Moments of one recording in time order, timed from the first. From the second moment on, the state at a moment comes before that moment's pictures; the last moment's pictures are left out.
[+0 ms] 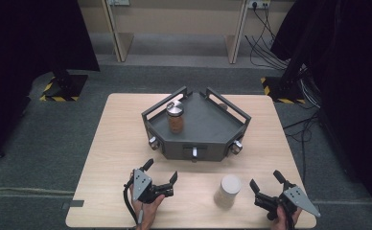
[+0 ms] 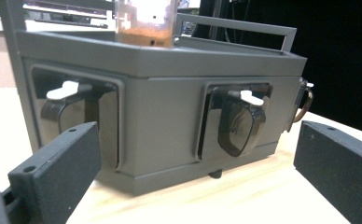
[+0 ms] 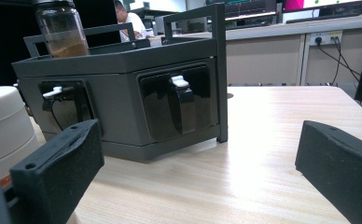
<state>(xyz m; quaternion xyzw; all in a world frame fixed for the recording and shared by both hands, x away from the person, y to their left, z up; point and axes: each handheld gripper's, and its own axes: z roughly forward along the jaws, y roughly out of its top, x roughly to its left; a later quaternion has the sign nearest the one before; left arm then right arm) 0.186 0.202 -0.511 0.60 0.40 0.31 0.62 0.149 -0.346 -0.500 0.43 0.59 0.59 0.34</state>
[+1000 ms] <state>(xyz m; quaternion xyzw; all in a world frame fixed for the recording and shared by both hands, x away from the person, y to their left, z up) 0.173 0.200 -0.520 0.62 0.40 0.32 0.60 0.149 -0.346 -0.499 0.43 0.59 0.59 0.34</state>
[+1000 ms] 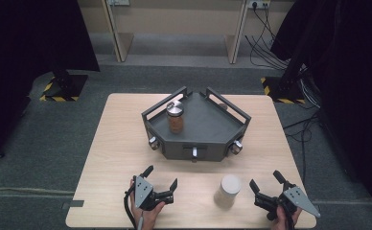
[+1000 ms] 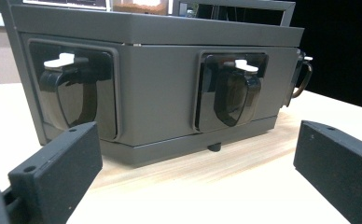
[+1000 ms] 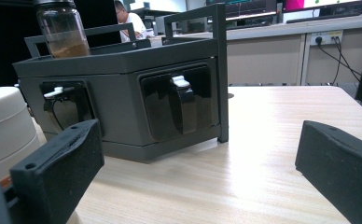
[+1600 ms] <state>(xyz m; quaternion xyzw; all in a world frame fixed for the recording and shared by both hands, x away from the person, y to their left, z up) 0.171 0.199 -0.520 0.62 0.40 0.31 0.60 0.149 -0.345 -0.499 0.43 0.59 0.59 0.34</state>
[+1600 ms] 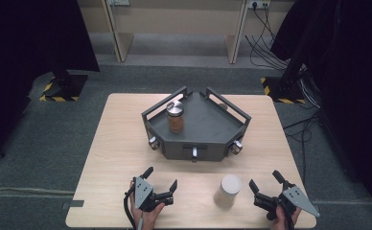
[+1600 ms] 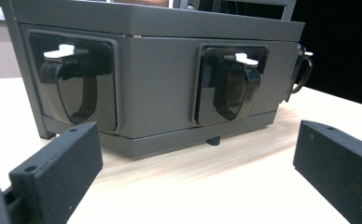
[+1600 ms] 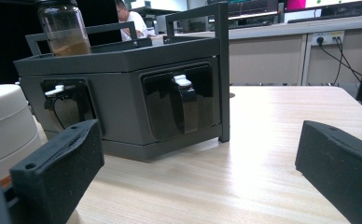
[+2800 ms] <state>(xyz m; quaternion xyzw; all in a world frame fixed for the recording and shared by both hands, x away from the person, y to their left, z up) 0.172 0.198 -0.519 0.63 0.39 0.31 0.60 0.150 -0.346 -0.499 0.43 0.59 0.59 0.34</state>
